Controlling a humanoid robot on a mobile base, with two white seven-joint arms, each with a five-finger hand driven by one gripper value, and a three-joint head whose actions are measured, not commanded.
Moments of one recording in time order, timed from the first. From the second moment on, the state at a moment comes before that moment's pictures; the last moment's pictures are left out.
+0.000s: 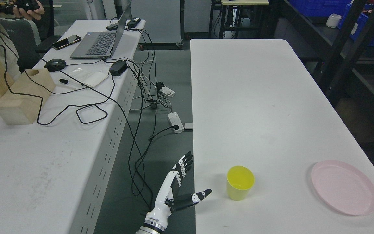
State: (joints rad) left arm -0.07 0.00 -0.38 -1.61 0.12 -0.13 0.09; right arm 0.00 0.00 0.16 -0.24 0.05 0.11 0.09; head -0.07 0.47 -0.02
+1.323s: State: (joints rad) left arm -0.21 0.00 -0.50 -1.52 0.14 -0.15 0.08; right arm 0.00 0.00 0.16 -0.24 0.05 0.11 0.09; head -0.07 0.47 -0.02
